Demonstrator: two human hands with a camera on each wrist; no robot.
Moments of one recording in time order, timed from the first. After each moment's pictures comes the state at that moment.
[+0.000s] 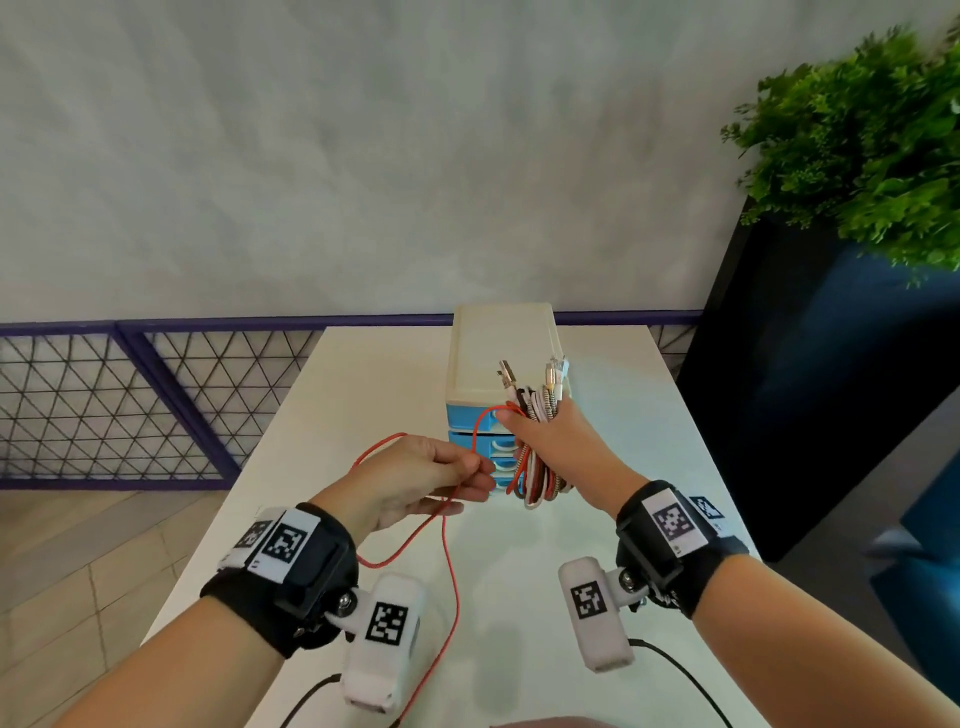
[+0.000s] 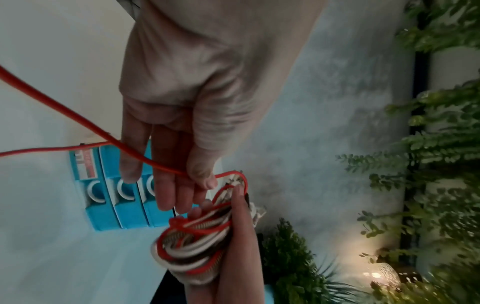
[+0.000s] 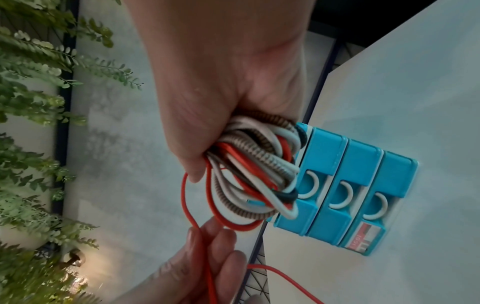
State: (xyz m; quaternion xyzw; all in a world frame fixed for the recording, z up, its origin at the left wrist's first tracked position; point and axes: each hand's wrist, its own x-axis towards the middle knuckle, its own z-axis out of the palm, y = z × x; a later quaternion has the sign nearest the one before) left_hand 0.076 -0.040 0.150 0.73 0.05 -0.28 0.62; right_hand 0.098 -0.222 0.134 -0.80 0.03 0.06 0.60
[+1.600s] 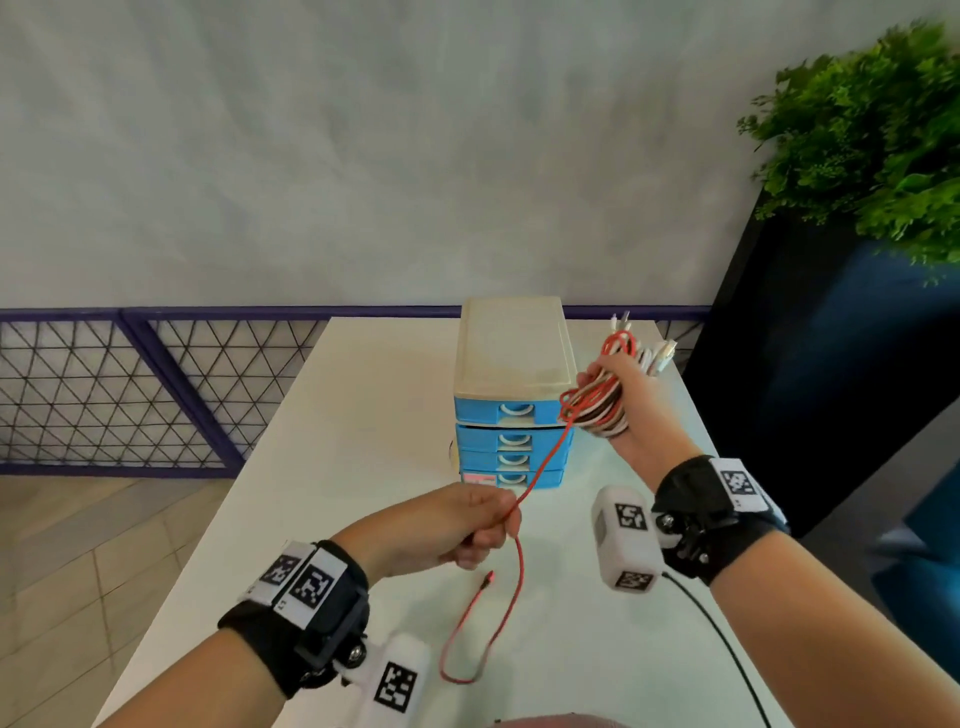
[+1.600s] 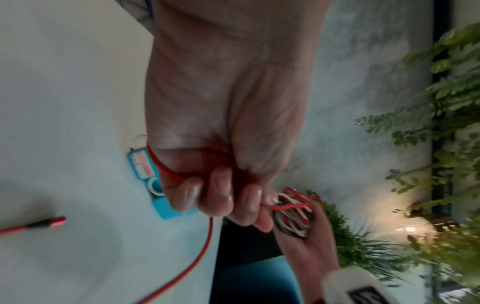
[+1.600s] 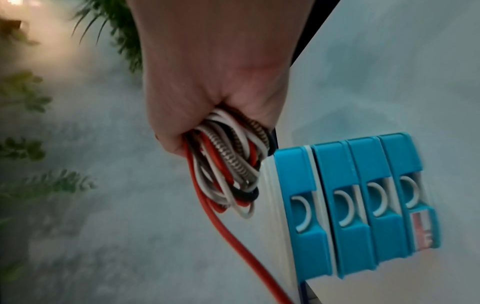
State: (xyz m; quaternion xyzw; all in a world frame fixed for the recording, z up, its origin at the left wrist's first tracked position) left_hand 0.051 -0.046 0.115 0.67 -0.10 -0.40 0.61; right_hand 0.121 -0.263 0.145 -0.50 0.18 -0.01 0.85
